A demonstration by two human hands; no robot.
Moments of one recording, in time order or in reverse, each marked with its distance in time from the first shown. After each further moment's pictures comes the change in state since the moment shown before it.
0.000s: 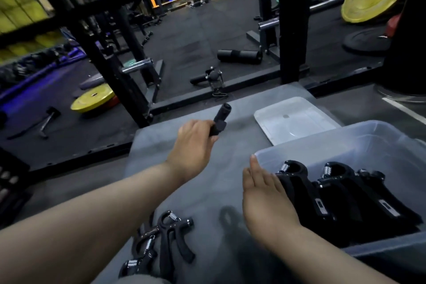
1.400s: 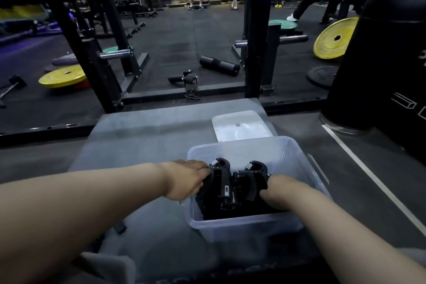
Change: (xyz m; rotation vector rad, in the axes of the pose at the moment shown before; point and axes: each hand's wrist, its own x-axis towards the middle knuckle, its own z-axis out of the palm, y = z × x) left_hand -0.039 0.125 0.035 0.296 -0.732 0.354; right_hand -0.052 0.179 -0.088 -0.134 -0.323 0.307
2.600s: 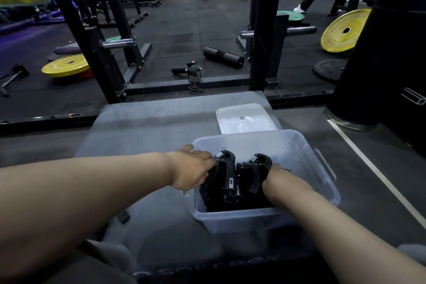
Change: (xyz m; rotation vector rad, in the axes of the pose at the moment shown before) left_hand 0.008 -0.001 0.002 0.033 -0.031 -0.031; right_hand 0.015 -0.009 0.023 0.203 0.146 0.152
